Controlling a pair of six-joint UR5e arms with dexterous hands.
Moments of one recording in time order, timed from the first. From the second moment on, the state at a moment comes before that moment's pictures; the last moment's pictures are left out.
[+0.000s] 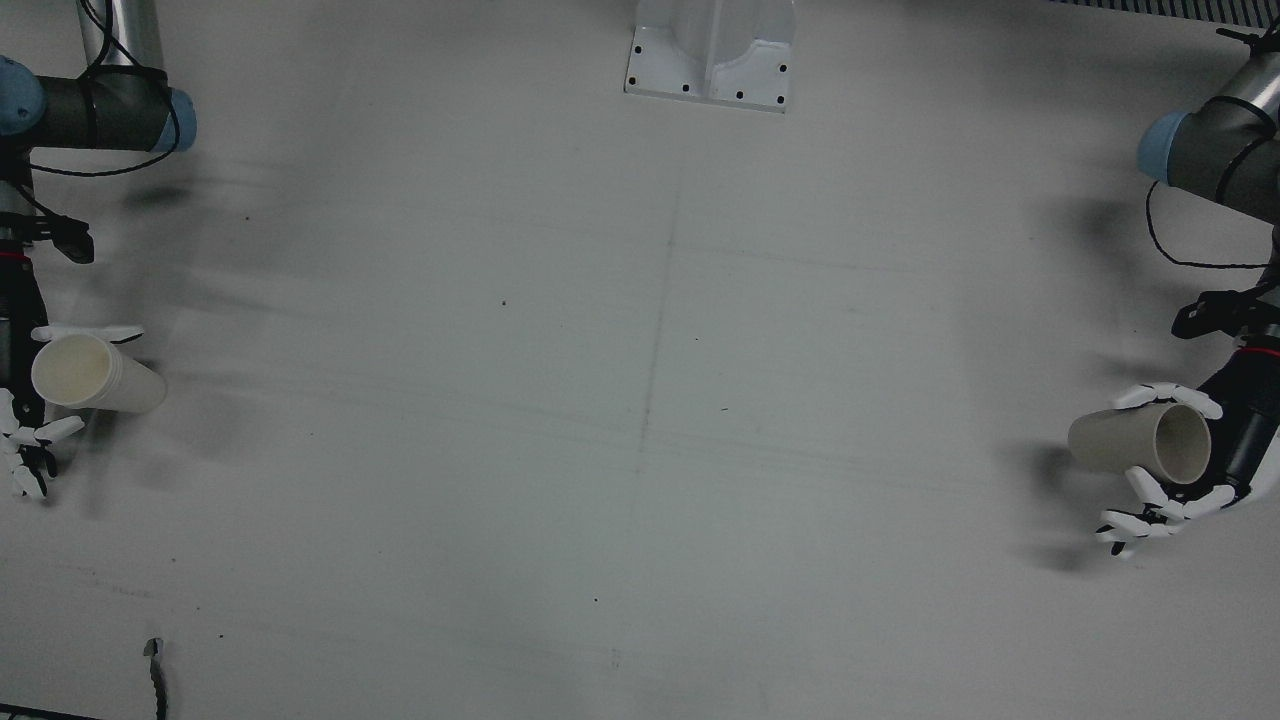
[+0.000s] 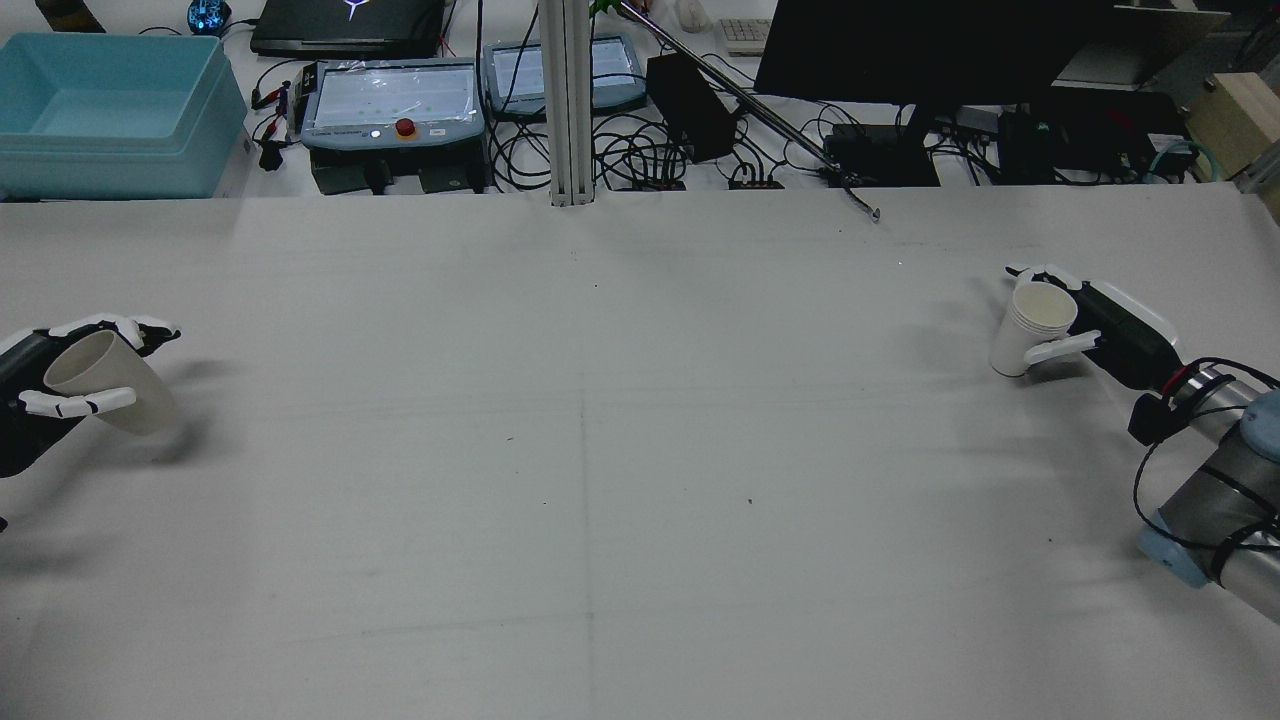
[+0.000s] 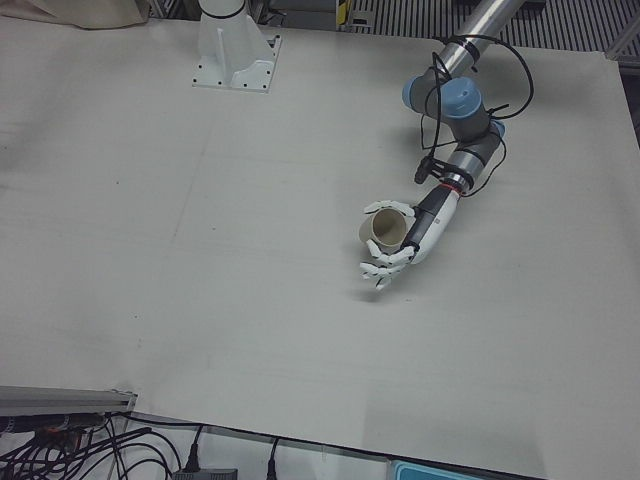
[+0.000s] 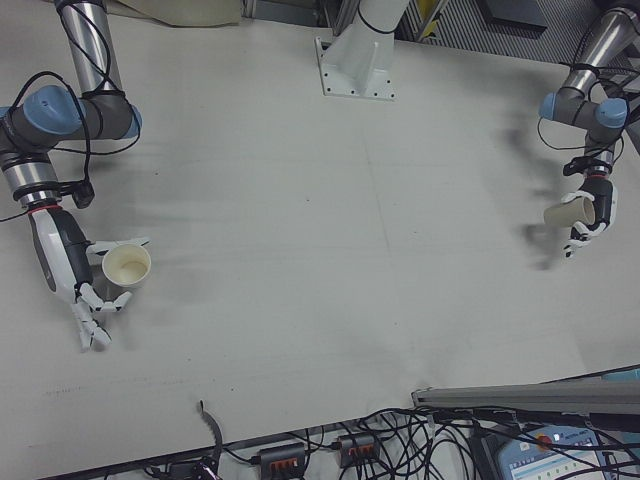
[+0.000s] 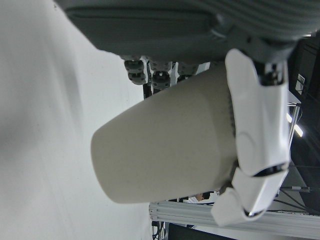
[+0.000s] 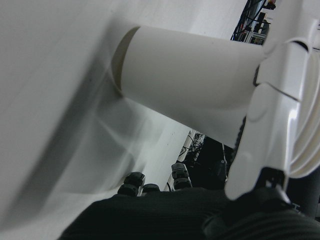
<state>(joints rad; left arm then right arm) -0.78 -1.51 -1.65 -0.18 1.22 0.11 1.03 -1.41 1.13 -2.81 -1.47 -0.40</state>
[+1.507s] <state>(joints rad) -0.78 -1.45 -1.87 -0.04 1.23 0.11 1.12 -1.48 1.83 -3.31 -1.45 -0.45</state>
